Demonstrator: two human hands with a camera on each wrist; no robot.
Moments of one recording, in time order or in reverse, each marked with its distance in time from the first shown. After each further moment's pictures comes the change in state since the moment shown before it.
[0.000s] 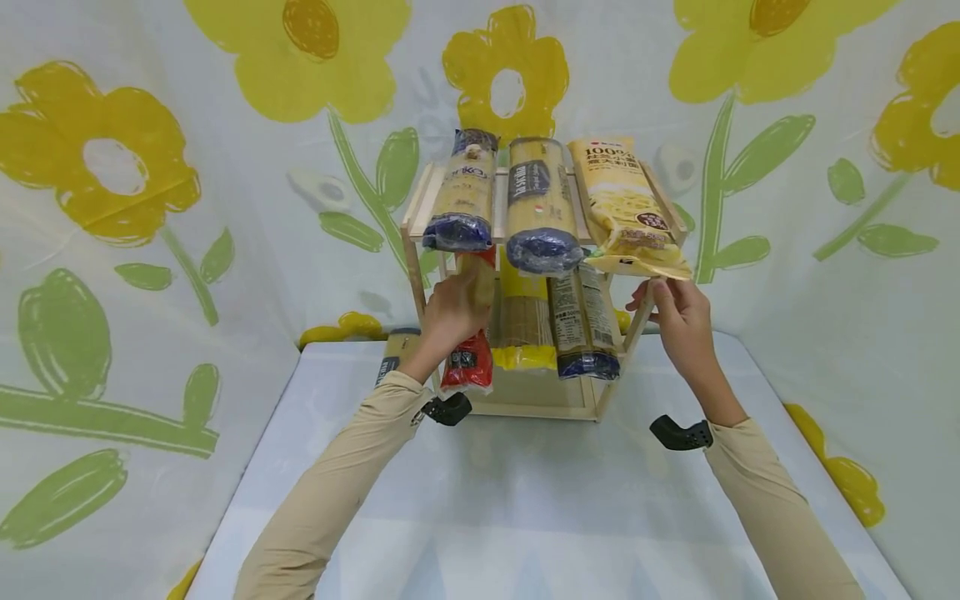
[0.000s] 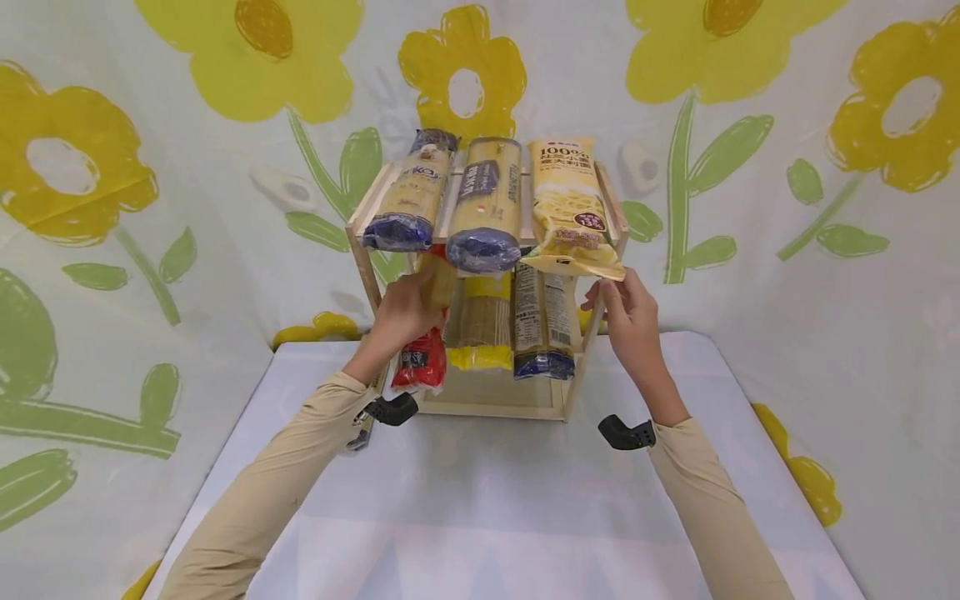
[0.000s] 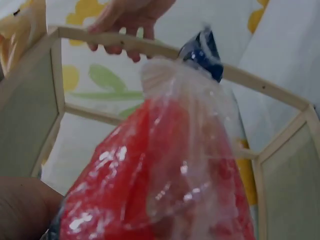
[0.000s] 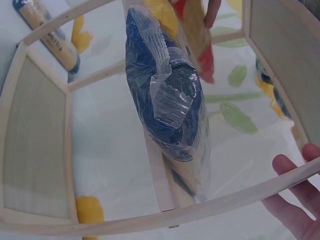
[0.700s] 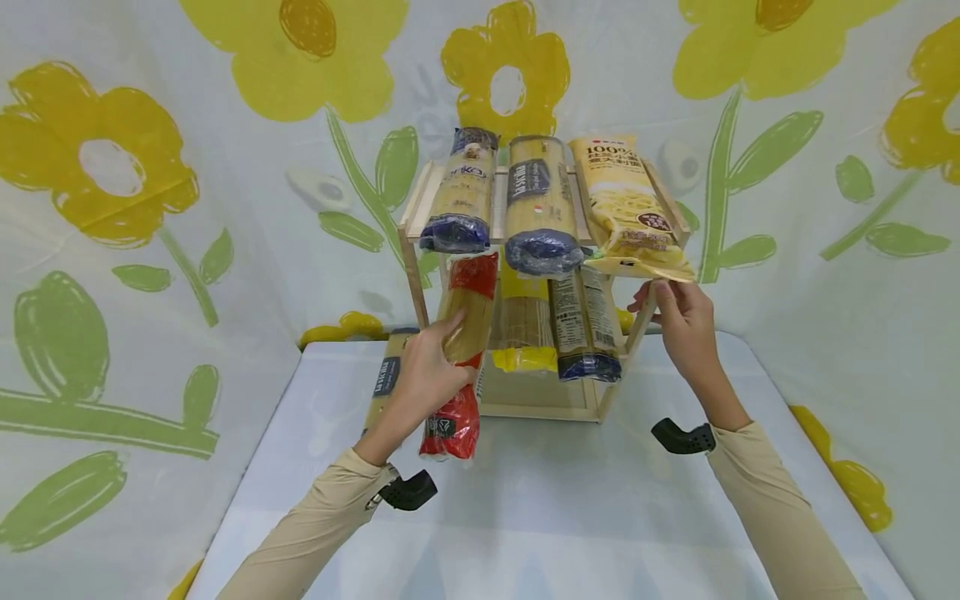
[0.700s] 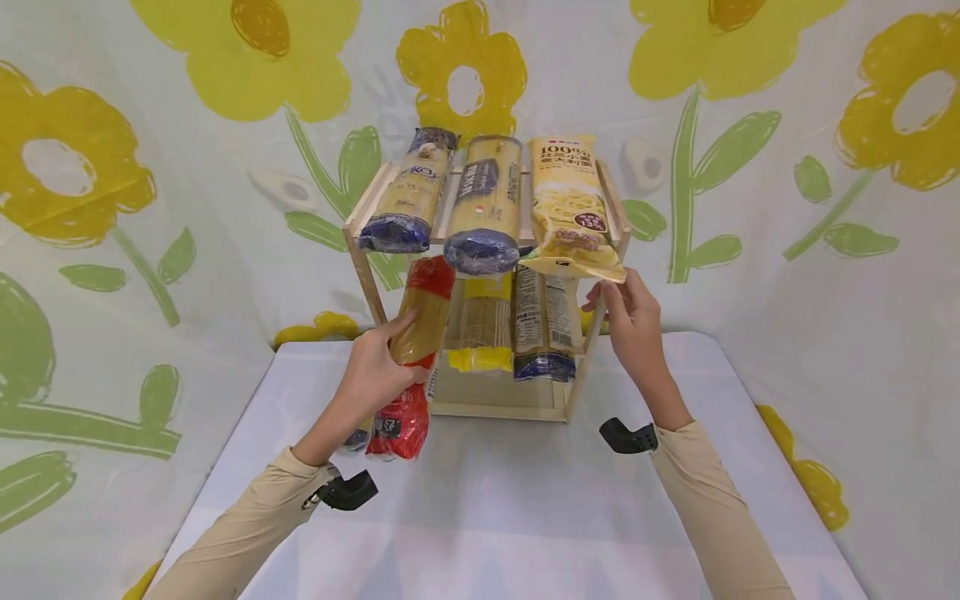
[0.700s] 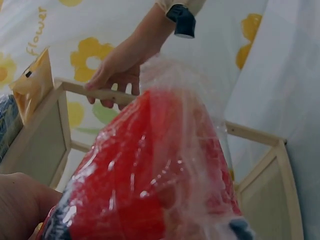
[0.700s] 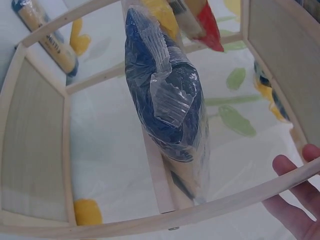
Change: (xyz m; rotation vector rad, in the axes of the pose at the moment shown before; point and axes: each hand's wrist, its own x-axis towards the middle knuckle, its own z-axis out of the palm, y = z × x) left_hand -0.071 -0.010 -0.006 -0.288 0.019 -0.004; right_hand 0.000 0.004 0.001 0.023 0.008 0.010
